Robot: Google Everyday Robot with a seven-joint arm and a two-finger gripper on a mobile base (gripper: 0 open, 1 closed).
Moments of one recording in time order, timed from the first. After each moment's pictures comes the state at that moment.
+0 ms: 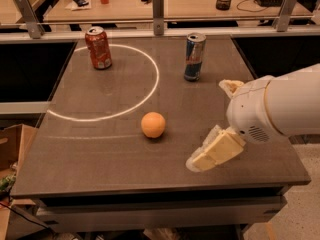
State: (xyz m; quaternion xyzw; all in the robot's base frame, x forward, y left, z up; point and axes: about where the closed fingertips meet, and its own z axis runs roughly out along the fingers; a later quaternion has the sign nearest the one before) arm 0.417 -0.100 0.906 -0.51 0.78 0.09 0.36
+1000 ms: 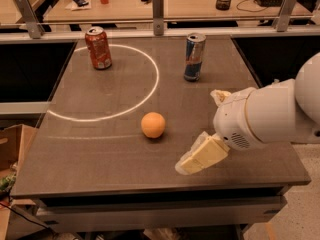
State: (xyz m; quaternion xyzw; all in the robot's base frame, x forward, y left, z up) arm 0.425 -0.084 0.876 -0.50 0.79 0.10 0.35
